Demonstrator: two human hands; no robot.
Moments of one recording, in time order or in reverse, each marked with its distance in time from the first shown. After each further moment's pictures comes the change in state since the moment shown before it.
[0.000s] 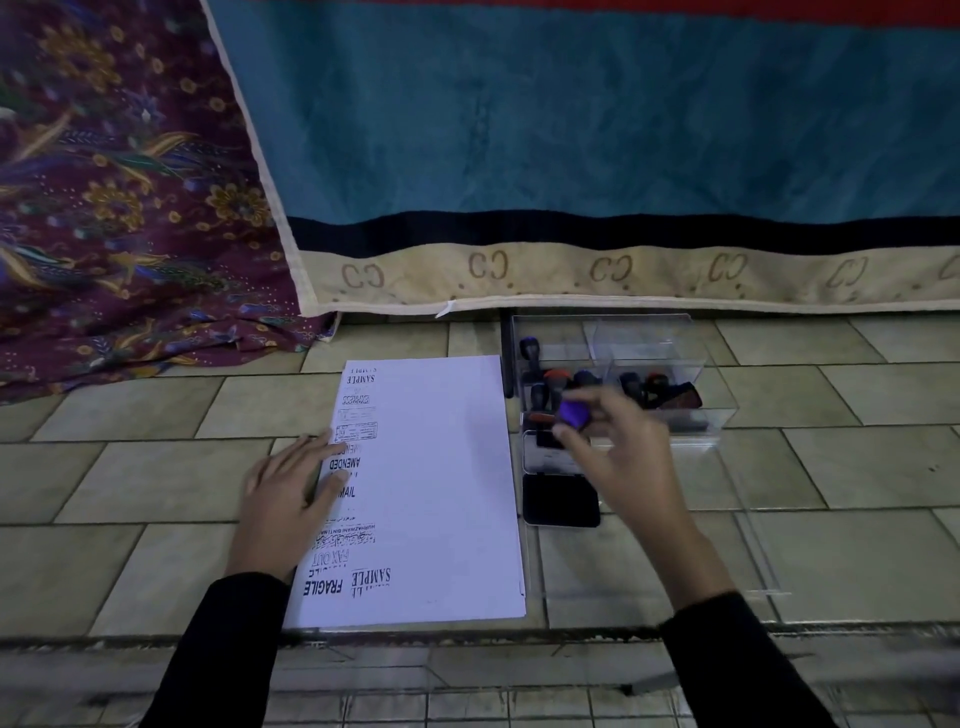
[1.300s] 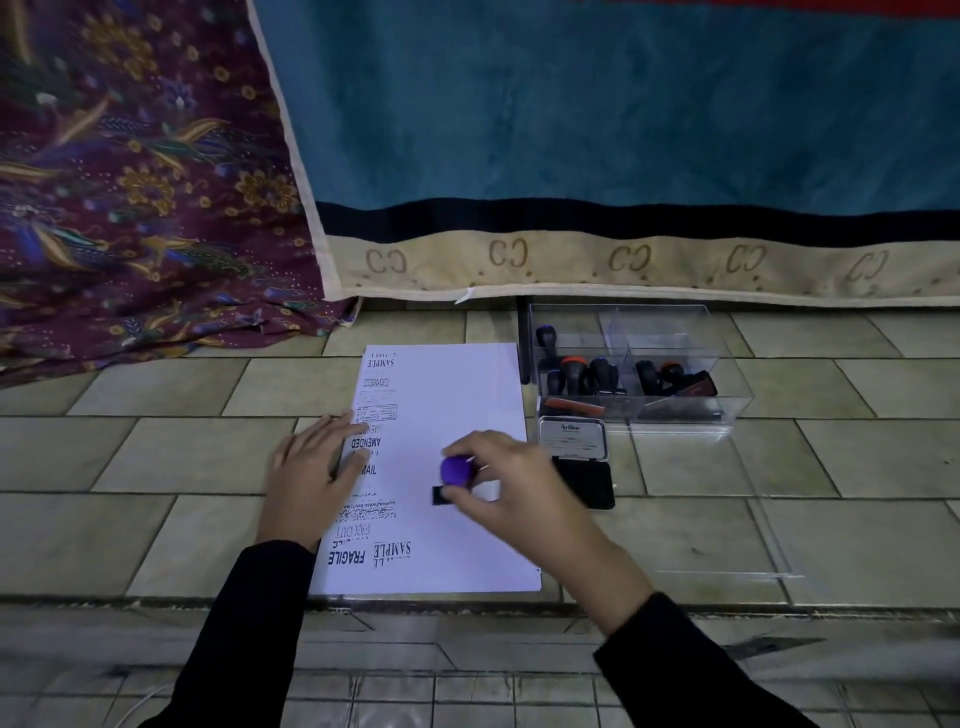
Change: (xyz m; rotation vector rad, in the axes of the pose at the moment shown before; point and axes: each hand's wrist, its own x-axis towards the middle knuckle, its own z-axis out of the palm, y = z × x) left_hand -0.002 0.002 0.001 -0.007 0.018 -0.020; right_hand -0.036 -0.066 0.064 0.019 -0.418 -0.158
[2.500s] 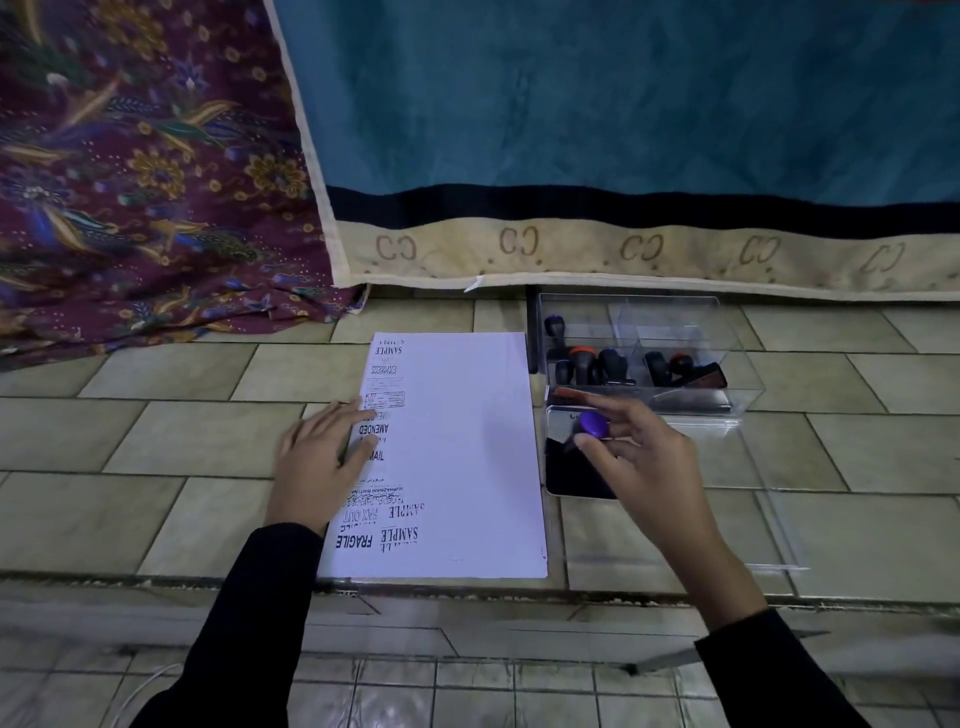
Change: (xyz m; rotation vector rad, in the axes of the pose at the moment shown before) left_hand 0.001 -0.008 0.005 0.000 0.009 0.017; right_hand -0.034 0.048 -0.055 0.149 0.415 0.210
